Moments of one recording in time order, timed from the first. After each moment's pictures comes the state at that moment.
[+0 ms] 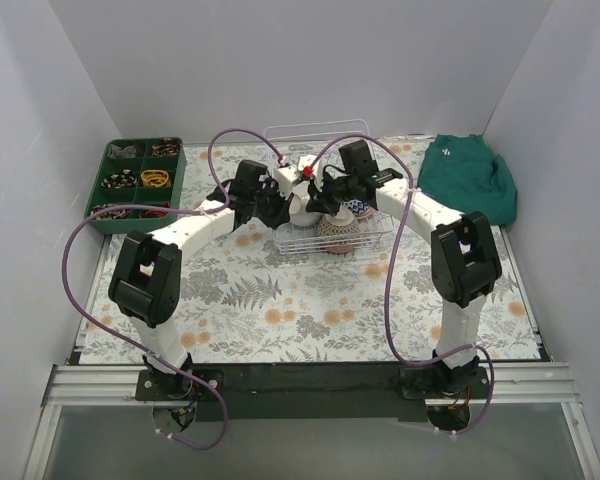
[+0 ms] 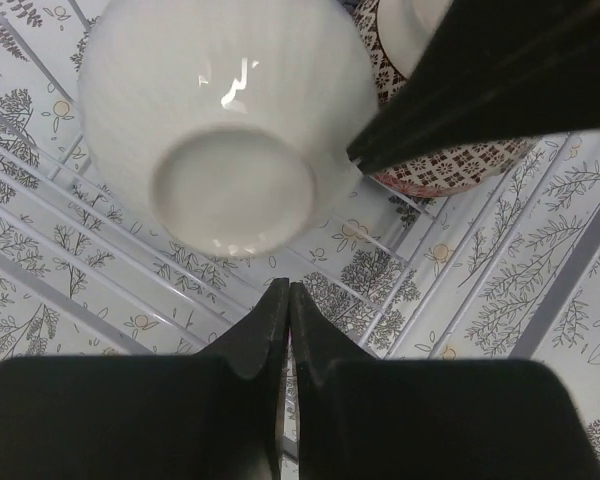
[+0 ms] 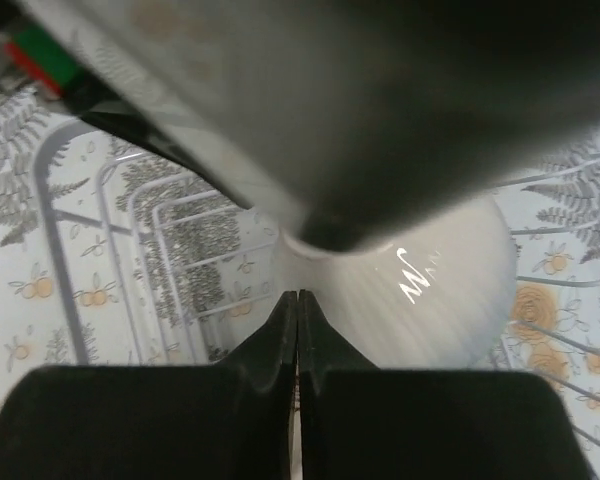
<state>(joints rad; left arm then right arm) -0.46 1.77 1.27 -0.23 0.37 0.25 0.51 1.92 1.52 -0.37 -0.71 -0.65</state>
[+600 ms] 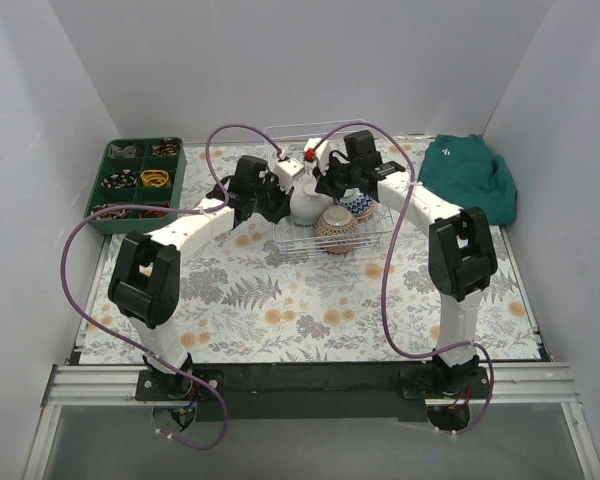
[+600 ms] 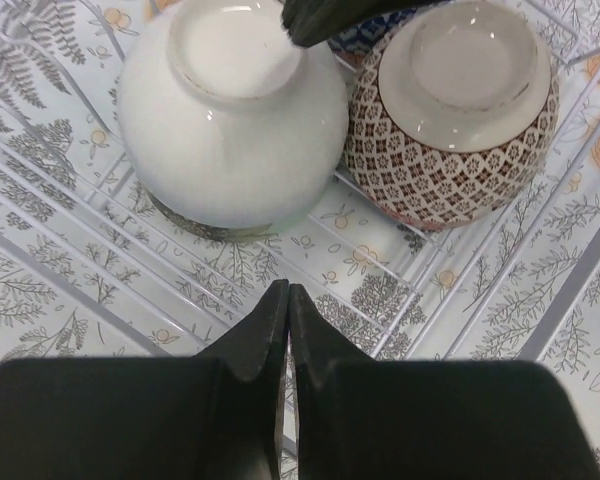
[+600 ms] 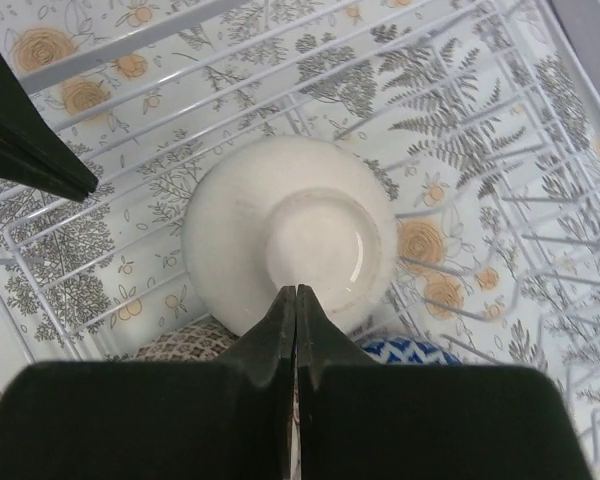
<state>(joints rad) -0.46 1.76 1.29 -0.21 0.35 0.21 0.48 1.98 1.61 -0.29 -0.52 -0.55</state>
